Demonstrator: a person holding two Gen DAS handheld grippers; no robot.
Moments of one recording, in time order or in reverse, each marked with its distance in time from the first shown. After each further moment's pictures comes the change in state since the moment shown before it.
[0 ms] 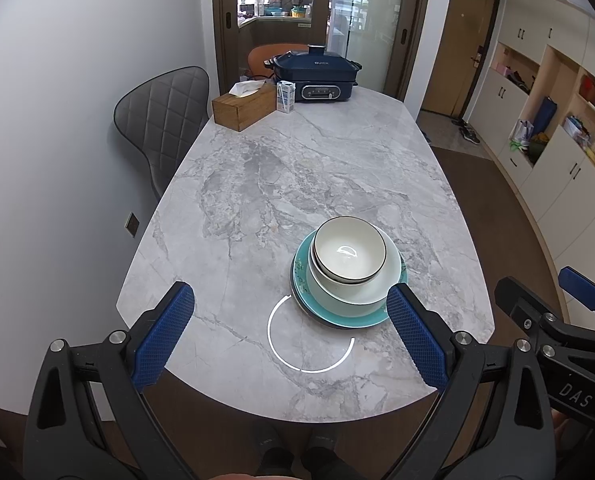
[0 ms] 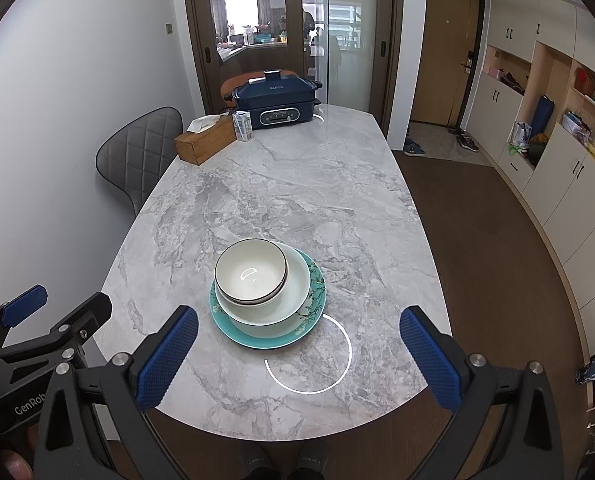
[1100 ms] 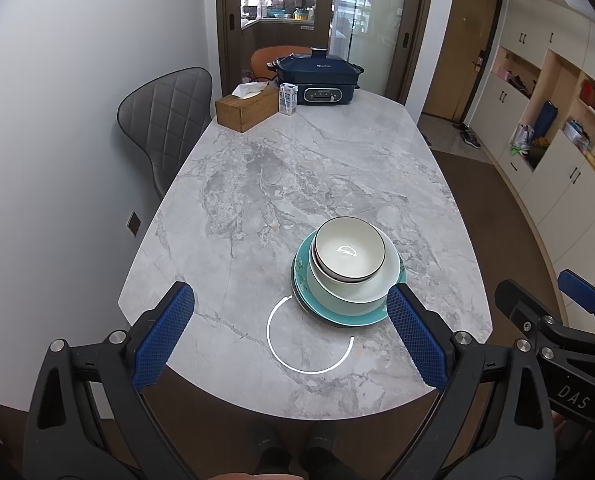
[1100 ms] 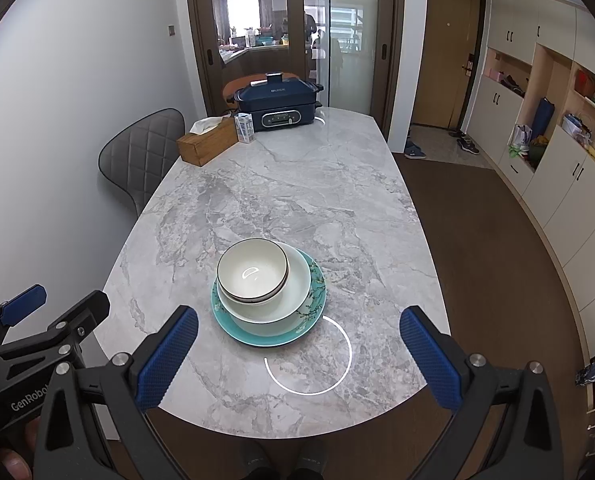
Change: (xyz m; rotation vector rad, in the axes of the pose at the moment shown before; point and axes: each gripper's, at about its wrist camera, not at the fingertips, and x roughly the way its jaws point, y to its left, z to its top) left arm 0.001 0.004 -0.002 0.007 -0.001 -0.005; right arm -0.002 0.003 -0.003 0.000 -0.005 -0.003
